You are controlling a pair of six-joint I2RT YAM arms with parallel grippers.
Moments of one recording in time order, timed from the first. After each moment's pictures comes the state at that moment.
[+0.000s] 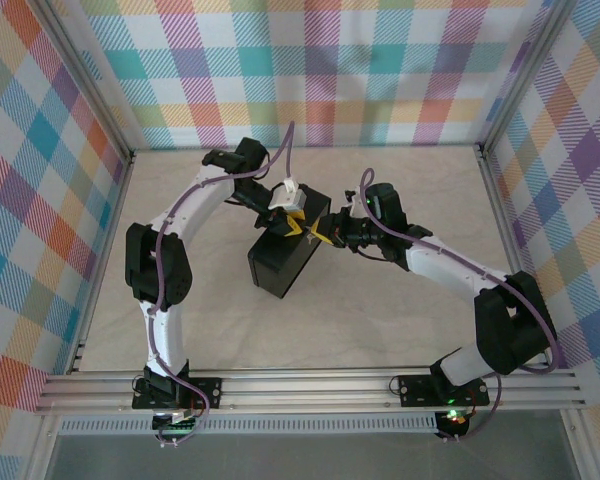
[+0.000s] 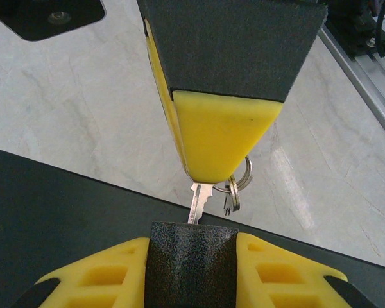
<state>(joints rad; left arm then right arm) -0.40 2.00 1.85 -1.18 0.89 1.33 0.52 1.48 0.96 0.01 -0.64 1.04</state>
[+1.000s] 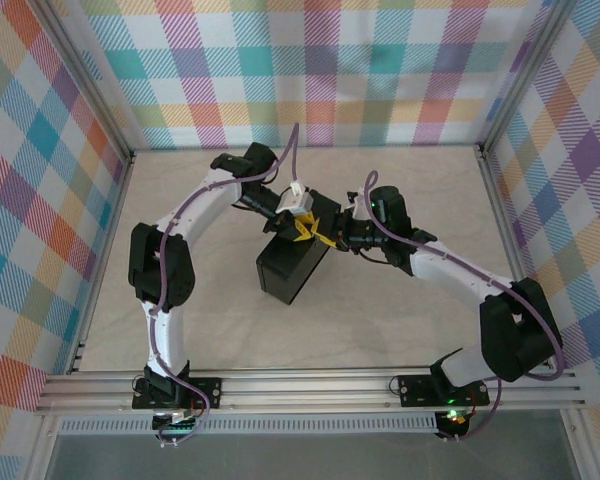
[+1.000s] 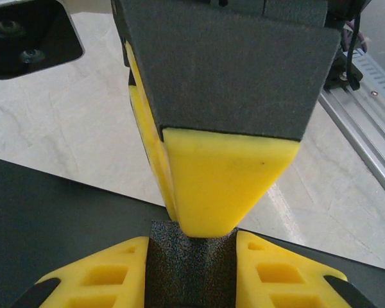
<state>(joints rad) -0.43 2.00 1.83 -1.15 0.98 1.30 0.50 1.43 0.91 0.05 -0.67 1.03</state>
